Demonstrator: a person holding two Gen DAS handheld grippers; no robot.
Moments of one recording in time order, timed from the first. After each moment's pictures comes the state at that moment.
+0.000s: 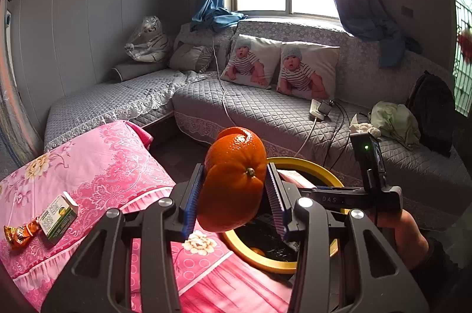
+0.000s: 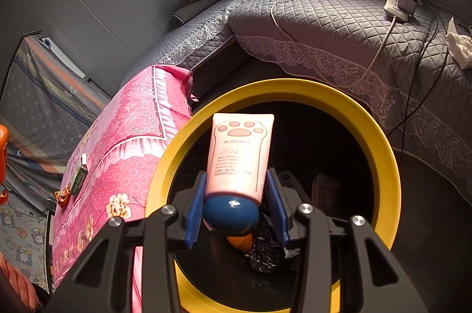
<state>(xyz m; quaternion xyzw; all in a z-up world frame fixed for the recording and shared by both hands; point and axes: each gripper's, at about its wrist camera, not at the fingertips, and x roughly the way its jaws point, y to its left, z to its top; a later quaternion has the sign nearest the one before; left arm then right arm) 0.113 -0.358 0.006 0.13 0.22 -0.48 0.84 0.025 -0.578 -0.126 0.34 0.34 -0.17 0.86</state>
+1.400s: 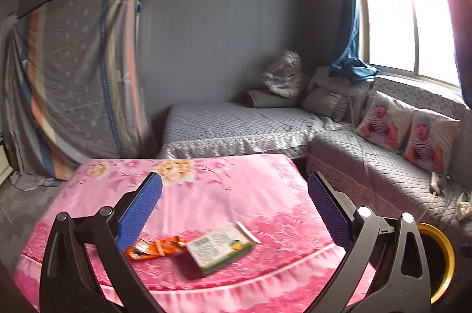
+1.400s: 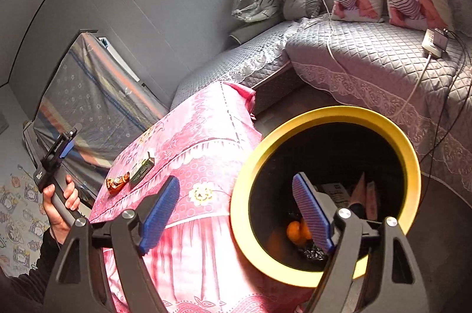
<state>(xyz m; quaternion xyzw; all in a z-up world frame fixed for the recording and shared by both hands) 0.283 -0.158 0.047 0.03 0.15 -0.18 0.97 -0.007 -0.505 -0.049 0.30 0.27 -0.06 0.91</state>
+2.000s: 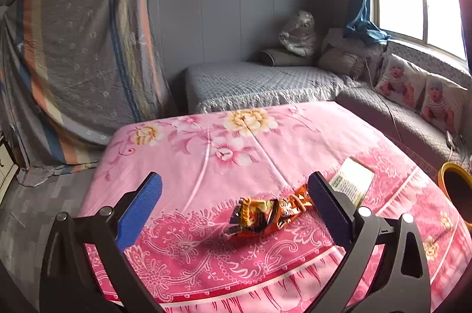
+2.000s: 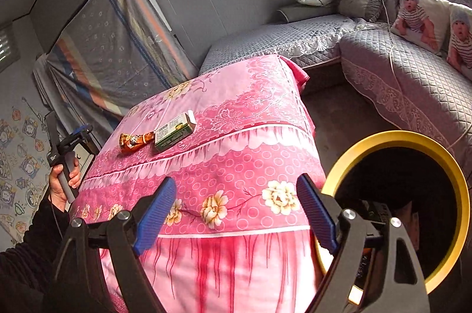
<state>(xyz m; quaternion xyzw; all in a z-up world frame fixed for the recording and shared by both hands) 0.383 0.012 -0.031 0.07 0.25 -0.22 0.94 0.101 -0.393 -0.025 0.19 0.34 0.02 0.92</state>
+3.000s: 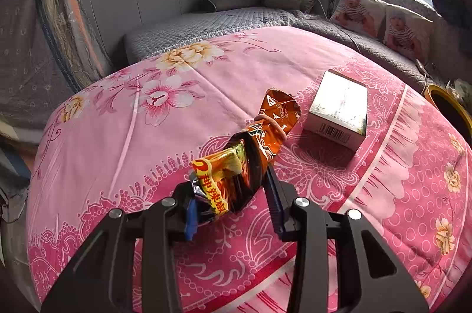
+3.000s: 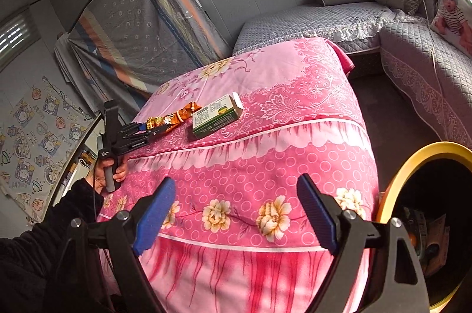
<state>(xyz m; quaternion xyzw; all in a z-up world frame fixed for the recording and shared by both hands) 0.409 -0.032 -0.111 0.16 0.33 -0.33 0.87 0.153 -0.347 -0.027 0.19 0.37 0.11 0.90</state>
